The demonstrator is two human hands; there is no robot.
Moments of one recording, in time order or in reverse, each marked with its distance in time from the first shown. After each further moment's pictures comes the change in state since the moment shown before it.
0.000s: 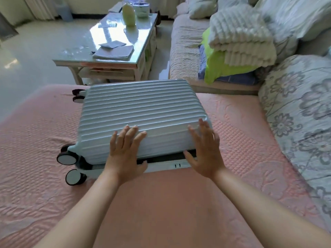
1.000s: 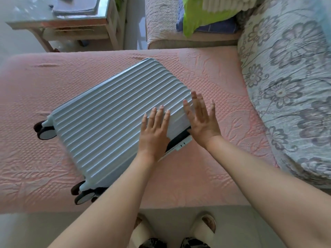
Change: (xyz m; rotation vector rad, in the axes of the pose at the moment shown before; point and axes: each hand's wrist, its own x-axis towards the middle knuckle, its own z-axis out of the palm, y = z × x) left_hand -0.013 0.154 -0.056 -0.081 -0.147 0.098; right_hand -0.056 0.002 -0.091 -0.533 -0.364 0.090
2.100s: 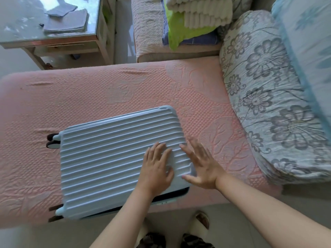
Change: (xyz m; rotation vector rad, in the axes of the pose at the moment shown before) left_hand -0.045 0.040 -0.062 -0.432 -0.293 0.040; right_hand -0.103 0.032 -0.048 0.721 -0.277 -0.123
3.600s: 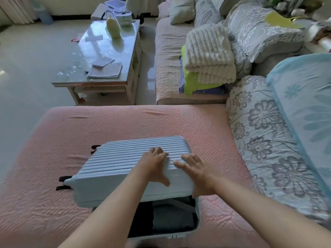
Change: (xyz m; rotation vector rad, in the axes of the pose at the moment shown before) left_hand 0.067 -0.039 -0.186 0.219 -0.310 -0.037; right_hand 0.087 -0.091 -0.136 -0.358 -0.241 -0.139
